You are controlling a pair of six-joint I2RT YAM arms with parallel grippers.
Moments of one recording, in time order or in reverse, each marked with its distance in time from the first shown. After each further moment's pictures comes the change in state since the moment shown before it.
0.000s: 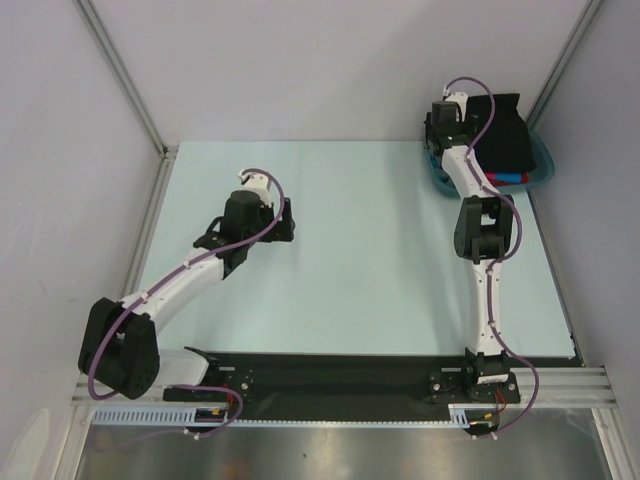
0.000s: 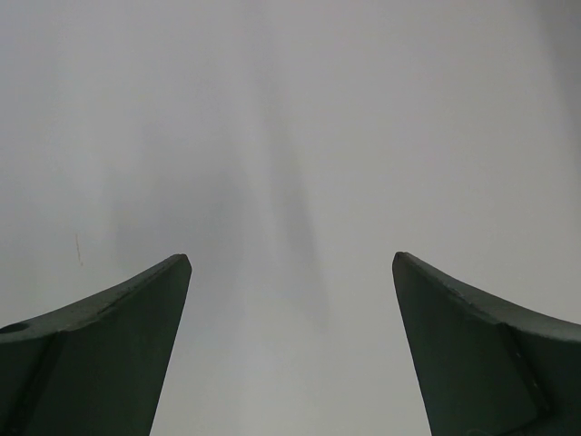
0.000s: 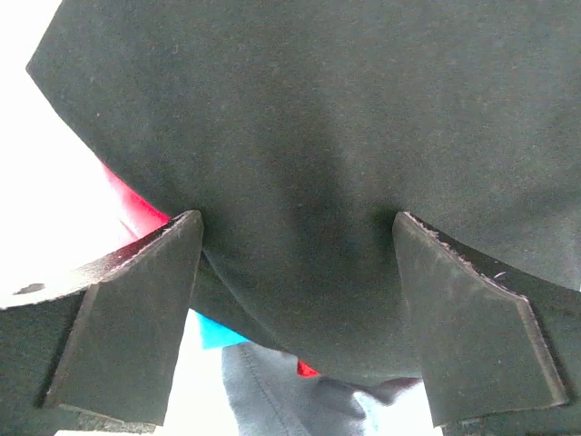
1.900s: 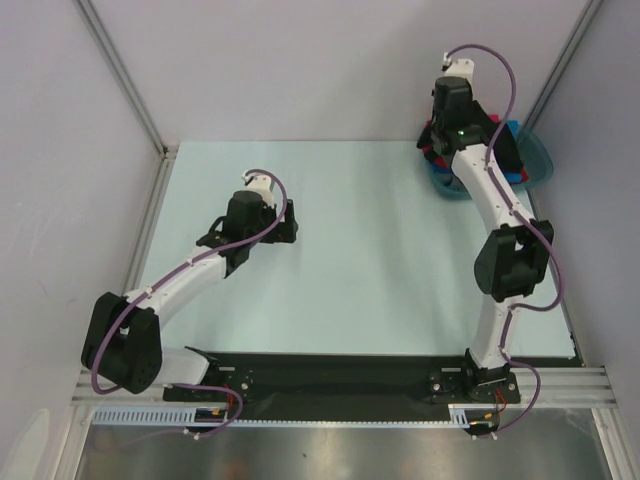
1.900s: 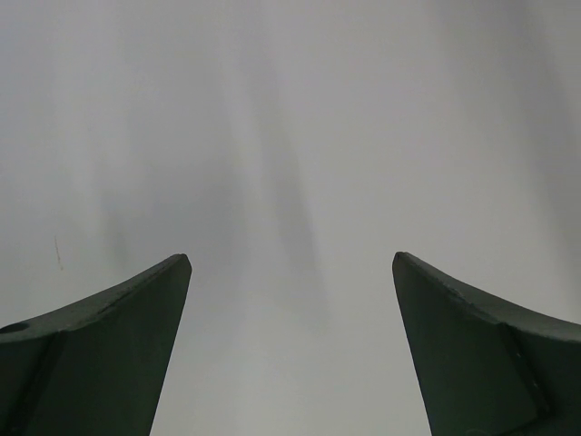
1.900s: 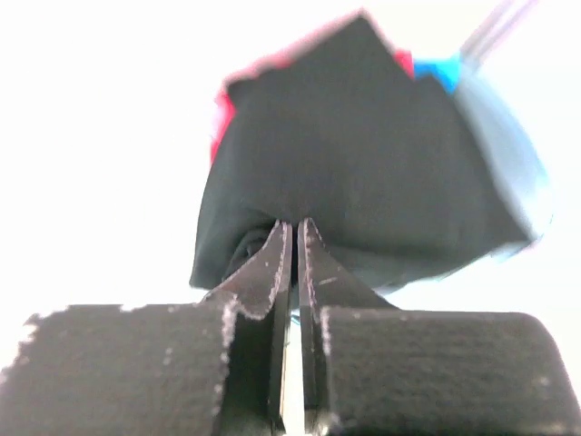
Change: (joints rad) left arm 0.000 0.031 0.000 0.013 0.034 -0.003; right arm 0.094 -0.510 -0.391 0.045 -0.010 -0.029
